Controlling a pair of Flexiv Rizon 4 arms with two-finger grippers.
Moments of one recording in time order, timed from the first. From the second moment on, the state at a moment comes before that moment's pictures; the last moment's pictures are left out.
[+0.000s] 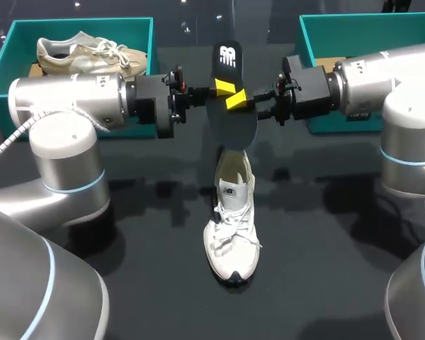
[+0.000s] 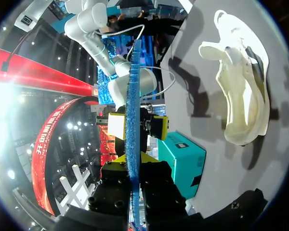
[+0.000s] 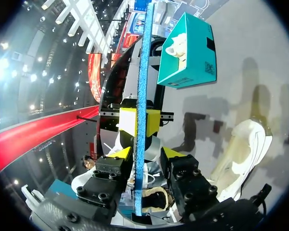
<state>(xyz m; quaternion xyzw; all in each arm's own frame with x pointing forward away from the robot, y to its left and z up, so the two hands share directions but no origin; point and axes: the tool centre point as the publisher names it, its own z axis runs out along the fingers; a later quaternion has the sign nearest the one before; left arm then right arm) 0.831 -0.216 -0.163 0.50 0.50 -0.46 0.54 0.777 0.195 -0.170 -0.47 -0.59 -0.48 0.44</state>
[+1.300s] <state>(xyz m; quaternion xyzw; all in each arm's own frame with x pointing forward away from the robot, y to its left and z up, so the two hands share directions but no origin) 0.816 -0.157 -0.184 0.41 0.66 -0.44 0.44 0.782 0.174 -0.178 -0.49 -0.57 -0.50 0.44</state>
